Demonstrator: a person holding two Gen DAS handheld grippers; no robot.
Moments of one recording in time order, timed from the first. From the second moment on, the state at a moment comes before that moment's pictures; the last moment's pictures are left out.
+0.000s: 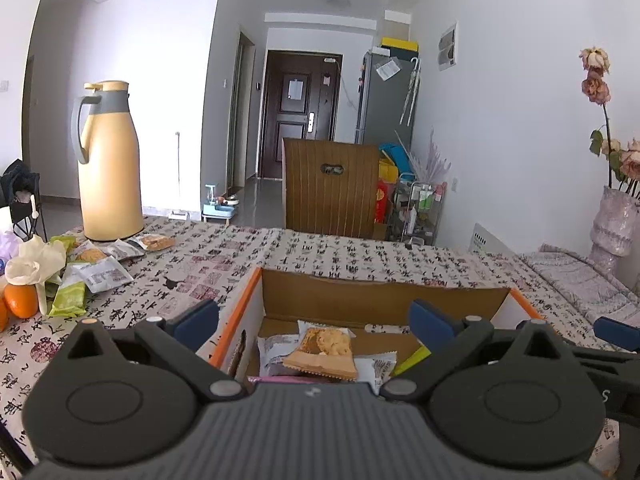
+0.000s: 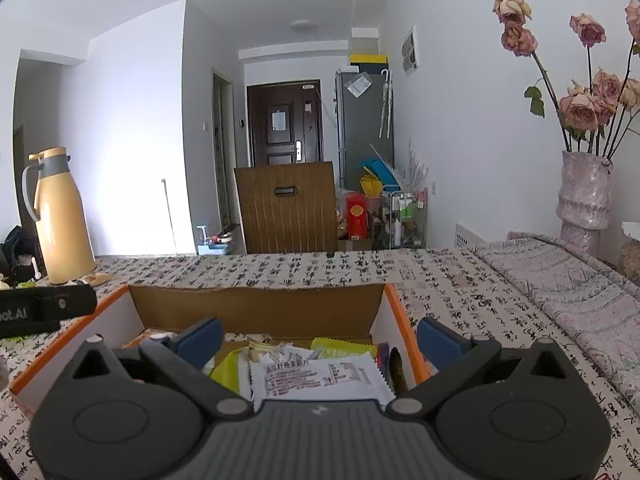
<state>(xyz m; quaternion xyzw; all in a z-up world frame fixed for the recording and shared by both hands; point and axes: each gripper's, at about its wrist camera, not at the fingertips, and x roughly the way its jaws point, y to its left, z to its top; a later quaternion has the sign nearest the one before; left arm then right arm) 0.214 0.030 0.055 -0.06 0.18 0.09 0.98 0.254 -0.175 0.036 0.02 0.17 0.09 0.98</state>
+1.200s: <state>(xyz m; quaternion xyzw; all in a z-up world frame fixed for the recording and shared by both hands) 0.109 0.041 0.050 -0.05 0.22 0.08 0.97 0.137 -0.188 0.036 0.00 0.20 0.11 0.97</state>
